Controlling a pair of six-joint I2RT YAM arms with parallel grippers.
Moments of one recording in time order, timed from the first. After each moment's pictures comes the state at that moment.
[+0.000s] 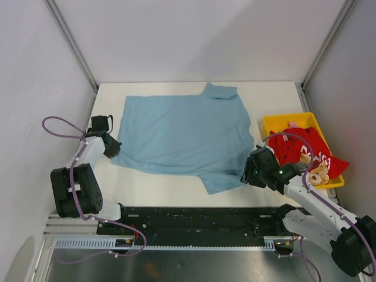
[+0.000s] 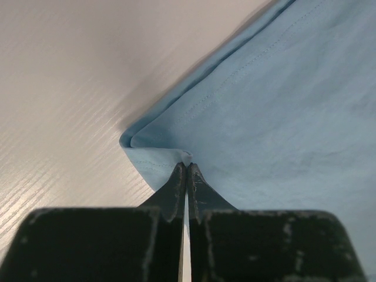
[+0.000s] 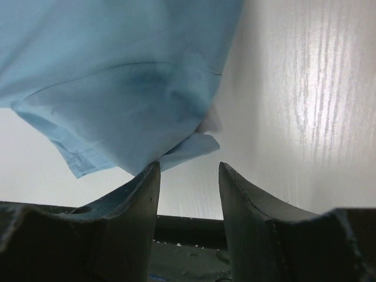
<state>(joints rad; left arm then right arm) 0.18 1.44 0.90 -0.56 -0.16 -0.71 0.54 0.93 0.58 -0.69 0.09 0.73</state>
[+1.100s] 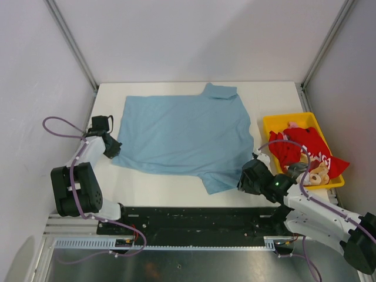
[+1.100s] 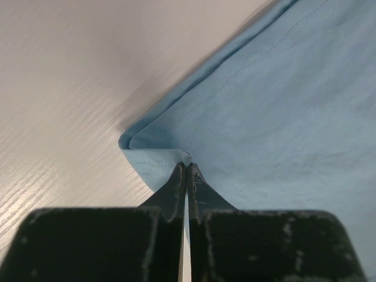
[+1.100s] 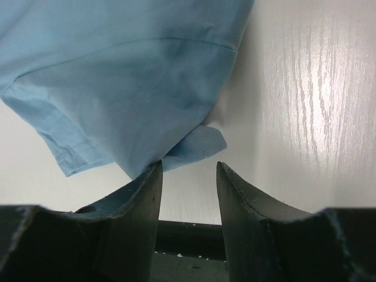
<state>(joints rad) 0.18 1.45 0.90 -0.56 -0.16 -0.71 0.77 0.84 0.46 -0.61 0.24 0.89</state>
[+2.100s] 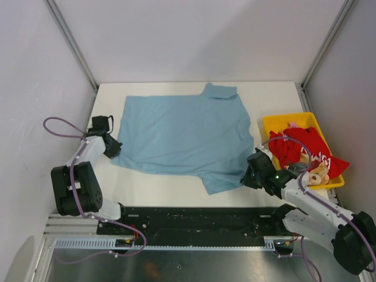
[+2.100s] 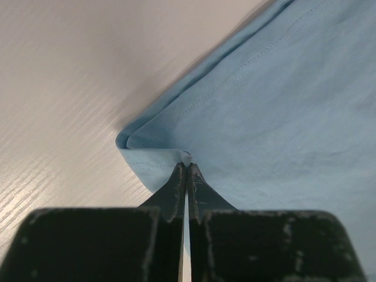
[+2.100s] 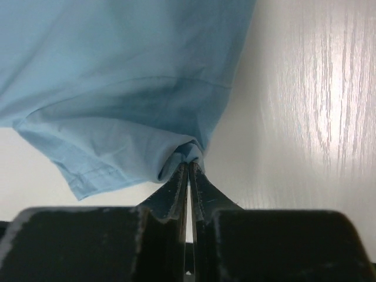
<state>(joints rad) 0.18 1.46 0.90 -0.56 -0.15 -0.72 0.59 0.94 0.46 -0.49 0.14 0.81</state>
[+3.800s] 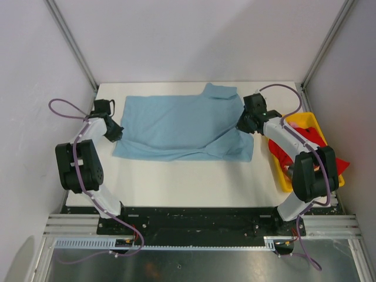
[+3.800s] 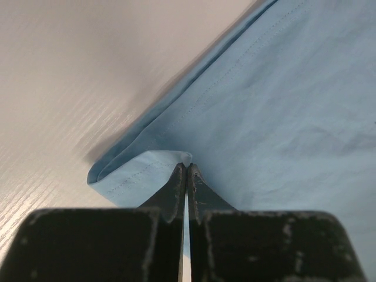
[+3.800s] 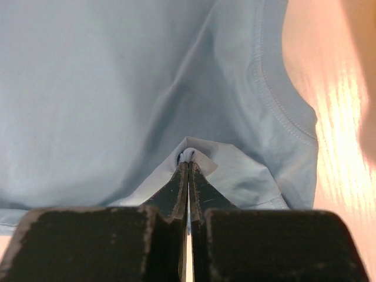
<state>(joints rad) 0.16 1.71 1.18 -0.56 -0.12 -0.68 0.32 1.62 1.24 -0.48 0.11 0.70</state>
